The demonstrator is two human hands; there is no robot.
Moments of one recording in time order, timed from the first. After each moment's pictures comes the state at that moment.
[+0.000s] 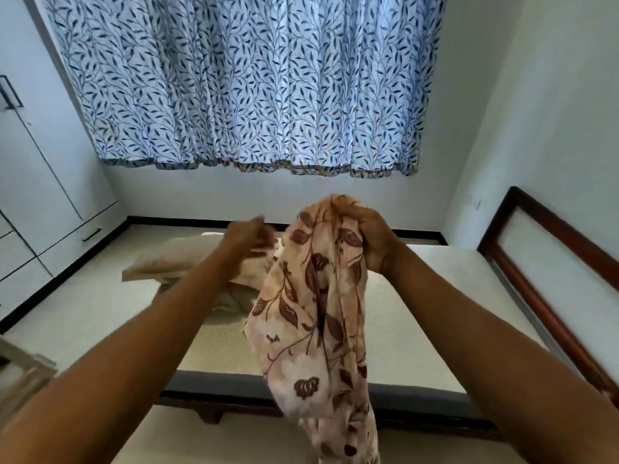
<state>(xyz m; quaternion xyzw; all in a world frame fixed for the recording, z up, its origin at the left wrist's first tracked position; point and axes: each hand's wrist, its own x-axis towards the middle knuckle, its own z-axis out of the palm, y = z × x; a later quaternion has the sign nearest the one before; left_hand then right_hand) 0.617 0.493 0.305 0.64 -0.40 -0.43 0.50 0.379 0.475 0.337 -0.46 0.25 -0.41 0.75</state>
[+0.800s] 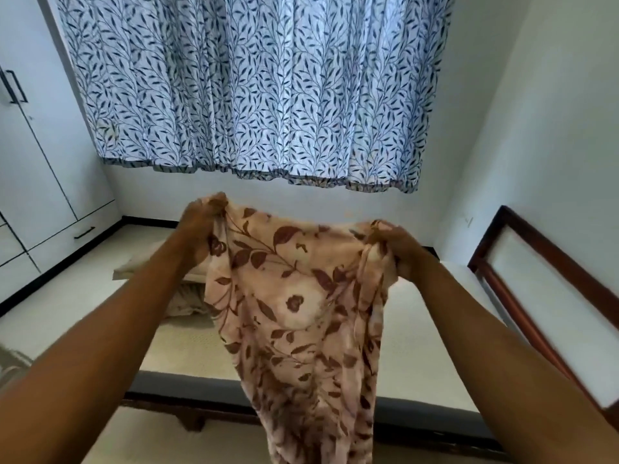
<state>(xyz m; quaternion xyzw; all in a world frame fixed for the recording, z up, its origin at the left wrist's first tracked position) 0.650 0.528 0.345 0.49 -0.42 -0.41 0.65 0.299 0.440 0.315 -0.53 0.46 -0.39 0.59</state>
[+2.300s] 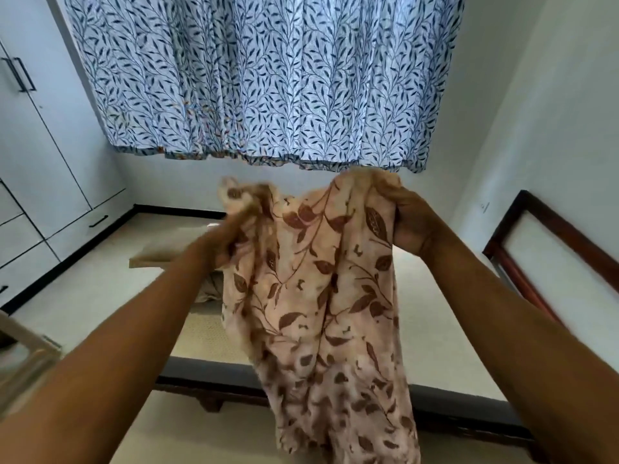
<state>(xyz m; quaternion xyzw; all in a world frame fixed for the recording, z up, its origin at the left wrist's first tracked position) 0.673 0.515 0.302 0.57 -0.40 -0.53 0.48 0.345 0.468 0.360 -0.52 0.25 -0.41 0.71</state>
